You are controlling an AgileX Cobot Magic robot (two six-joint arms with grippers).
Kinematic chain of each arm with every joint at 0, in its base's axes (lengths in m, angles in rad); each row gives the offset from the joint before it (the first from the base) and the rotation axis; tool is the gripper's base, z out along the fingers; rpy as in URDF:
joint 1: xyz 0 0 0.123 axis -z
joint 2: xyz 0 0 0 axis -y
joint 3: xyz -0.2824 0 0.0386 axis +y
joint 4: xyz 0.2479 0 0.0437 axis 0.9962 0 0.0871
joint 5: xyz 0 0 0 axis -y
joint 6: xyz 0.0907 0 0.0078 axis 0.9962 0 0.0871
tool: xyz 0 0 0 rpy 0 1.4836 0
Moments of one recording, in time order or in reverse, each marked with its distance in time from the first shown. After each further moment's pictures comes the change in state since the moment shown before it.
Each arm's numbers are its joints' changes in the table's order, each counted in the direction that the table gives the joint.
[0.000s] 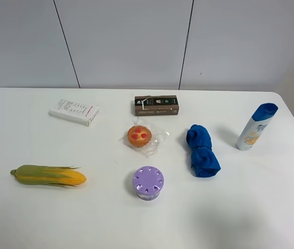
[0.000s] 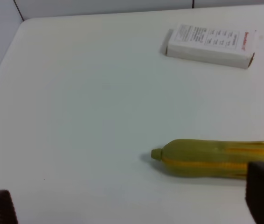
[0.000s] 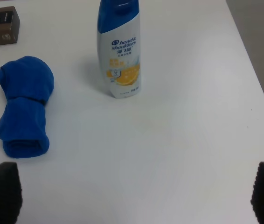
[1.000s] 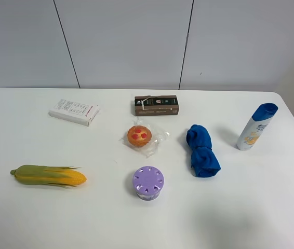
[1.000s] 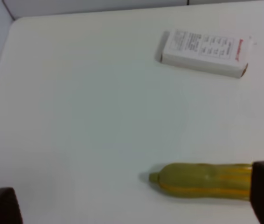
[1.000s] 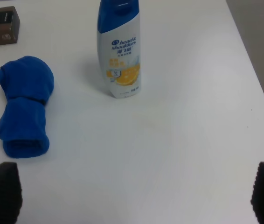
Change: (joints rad) left arm -0.001 -0.654 -0.418 -0.061 0.016 0.067; right arm 0.000 0.000 0.000 0.000 0.000 0.000
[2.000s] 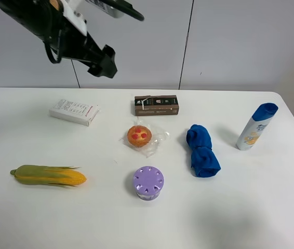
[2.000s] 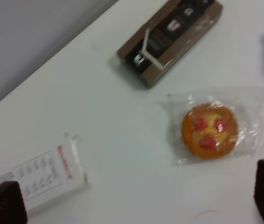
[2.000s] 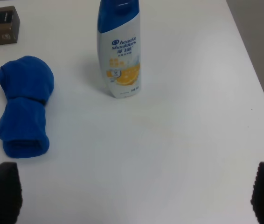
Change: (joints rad) left arm 0.588 -0.972 -0.548 -0.041 0.221 0.149; right arm 0.000 0.000 0.000 0.000 0.000 0.000
